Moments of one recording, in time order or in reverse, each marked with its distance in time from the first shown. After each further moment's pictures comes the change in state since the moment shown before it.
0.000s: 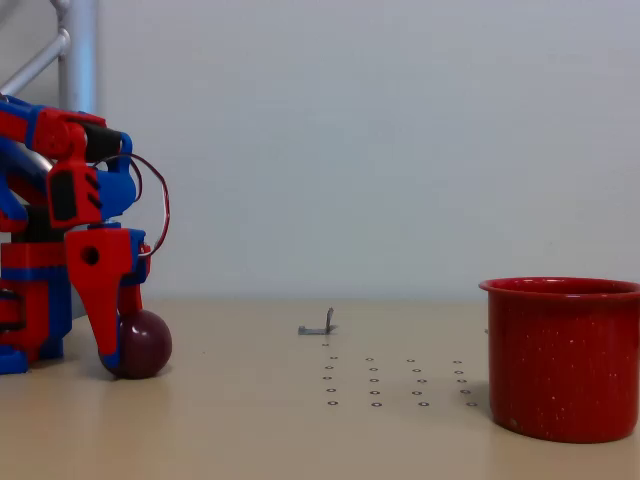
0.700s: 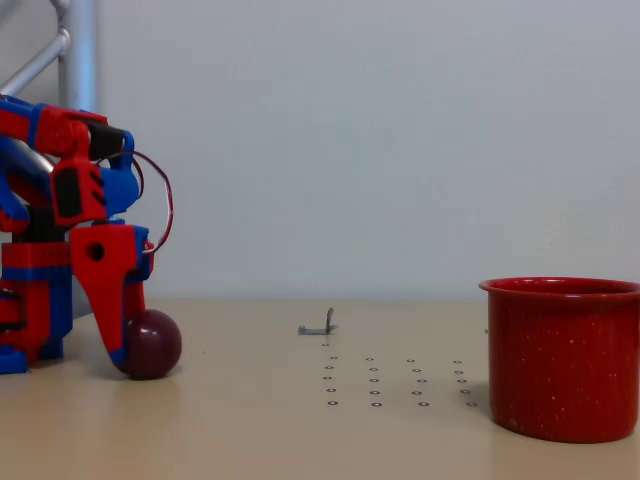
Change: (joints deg) arm -1.5 0.0 -1.8 0.0 0.9
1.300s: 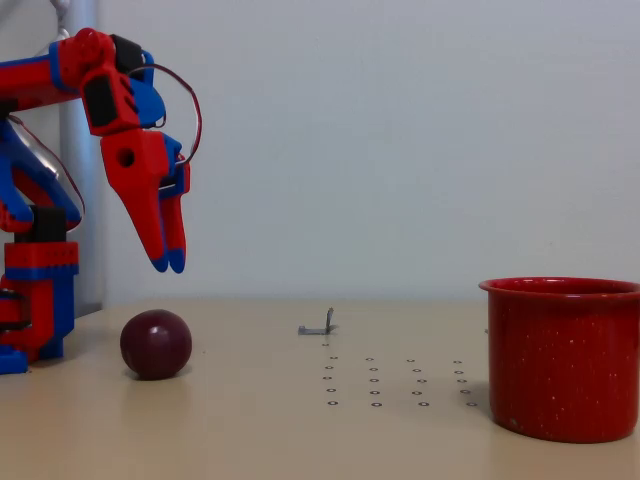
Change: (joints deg) arm -3.7 -7.3 -31.0 18.4 11.0
